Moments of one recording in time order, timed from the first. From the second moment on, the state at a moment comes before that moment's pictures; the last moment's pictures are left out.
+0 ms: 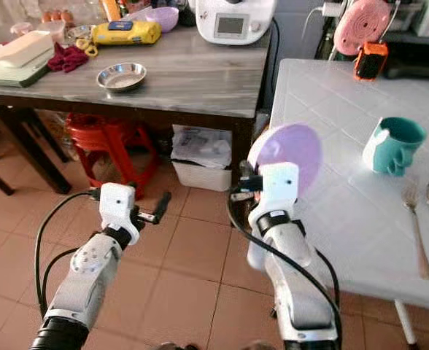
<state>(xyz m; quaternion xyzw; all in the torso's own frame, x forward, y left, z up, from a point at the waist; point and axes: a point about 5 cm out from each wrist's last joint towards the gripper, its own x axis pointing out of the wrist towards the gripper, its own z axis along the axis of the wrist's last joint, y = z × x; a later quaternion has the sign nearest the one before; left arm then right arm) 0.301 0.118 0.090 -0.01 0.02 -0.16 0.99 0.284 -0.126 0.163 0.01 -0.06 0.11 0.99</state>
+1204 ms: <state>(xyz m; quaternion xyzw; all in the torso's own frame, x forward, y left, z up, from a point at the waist) 0.306 0.110 0.094 0.00 0.01 -0.18 0.98 0.285 -0.123 0.154 0.03 -0.05 0.10 0.99</state>
